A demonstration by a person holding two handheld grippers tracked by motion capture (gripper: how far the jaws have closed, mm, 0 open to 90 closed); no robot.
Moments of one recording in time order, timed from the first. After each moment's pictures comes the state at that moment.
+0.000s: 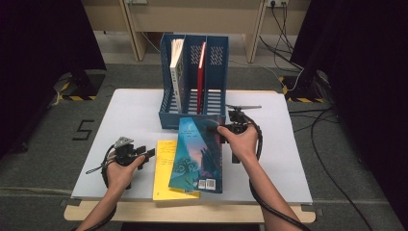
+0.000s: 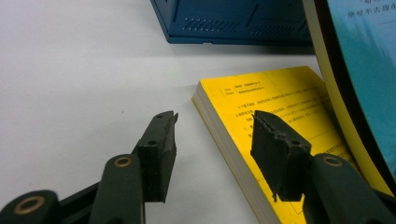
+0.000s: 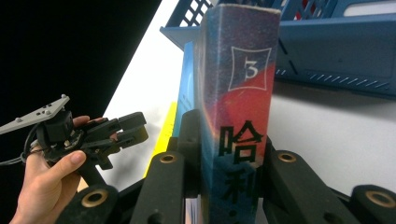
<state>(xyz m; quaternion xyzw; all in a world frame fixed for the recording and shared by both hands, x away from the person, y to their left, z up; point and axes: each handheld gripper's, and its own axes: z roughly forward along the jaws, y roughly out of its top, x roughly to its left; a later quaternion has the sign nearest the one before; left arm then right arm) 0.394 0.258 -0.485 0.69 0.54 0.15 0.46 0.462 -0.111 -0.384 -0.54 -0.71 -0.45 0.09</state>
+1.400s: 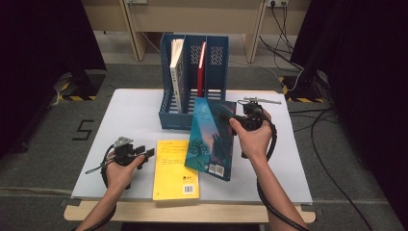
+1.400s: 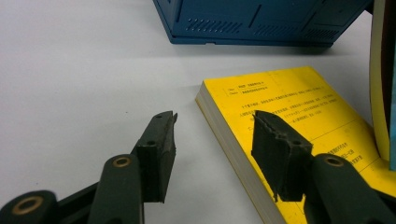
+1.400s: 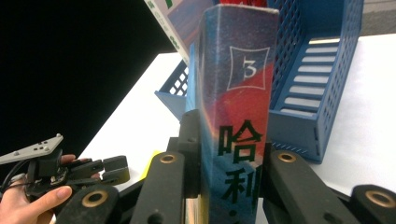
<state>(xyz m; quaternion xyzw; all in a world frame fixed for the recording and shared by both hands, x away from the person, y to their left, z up) 0.394 0.260 -0.485 0.69 0.55 0.15 0.46 0.439 -0.136 -0.335 -0.52 -0.69 -0.51 -0.06</state>
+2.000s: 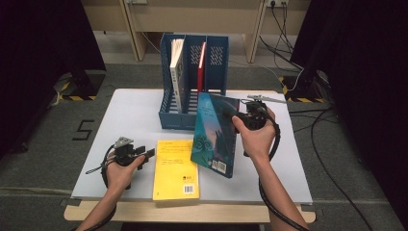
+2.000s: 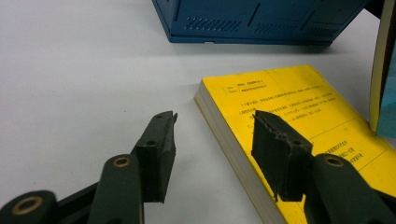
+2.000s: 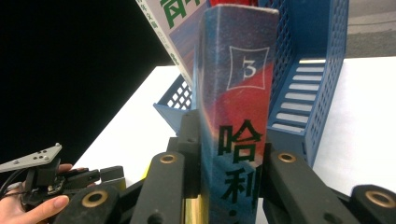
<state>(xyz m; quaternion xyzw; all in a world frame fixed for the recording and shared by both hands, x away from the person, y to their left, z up) 0.394 0.259 -0.486 0.69 0.55 0.15 0.46 0.433 -0.141 -0.323 -0.51 -0.68 -0.52 -0.09</state>
